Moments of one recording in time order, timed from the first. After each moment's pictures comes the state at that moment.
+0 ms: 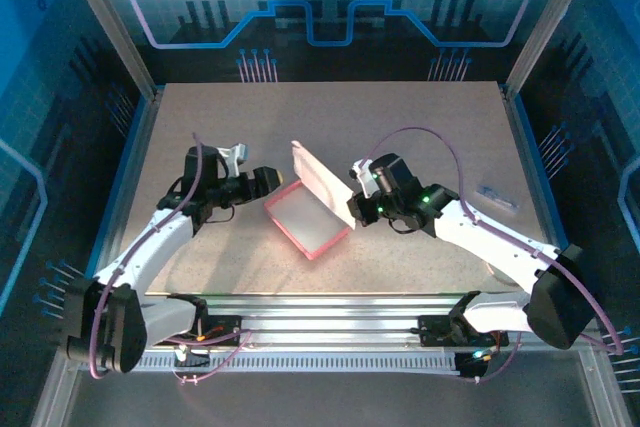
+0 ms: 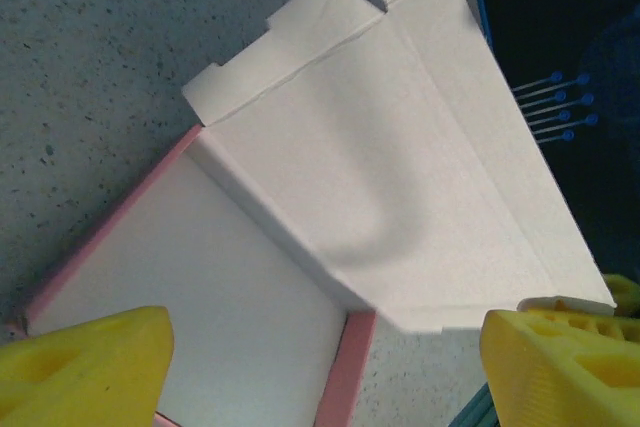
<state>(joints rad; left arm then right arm) -0.14 1.18 0.73 -0.22 0.61 -0.57 0.68 1.28 0.92 -0.48 -0.11 0.18</state>
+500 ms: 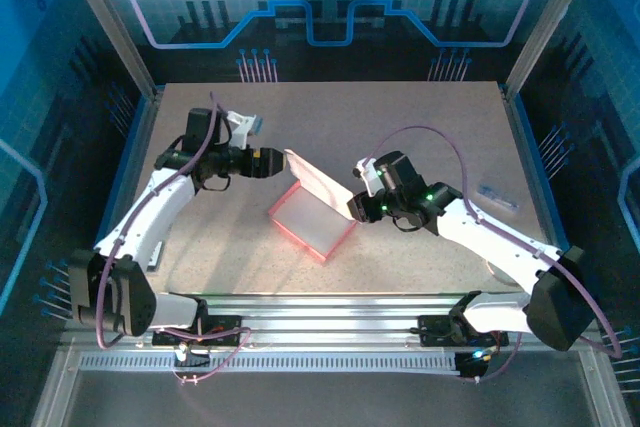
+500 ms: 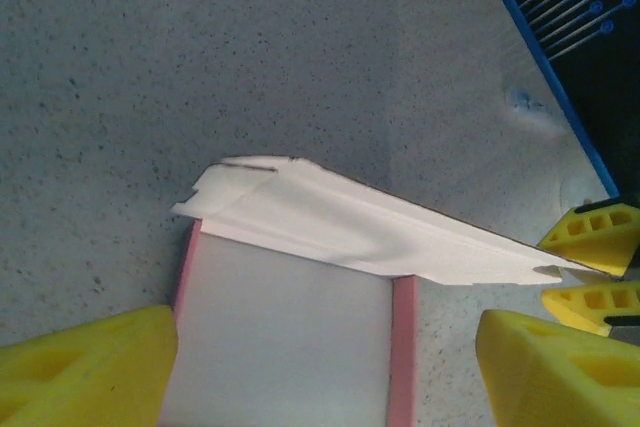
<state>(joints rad) -0.14 1.37 1.15 -0.57 0.62 -0.11 0.65 1.26 0.92 -0.50 -0.14 0.17</state>
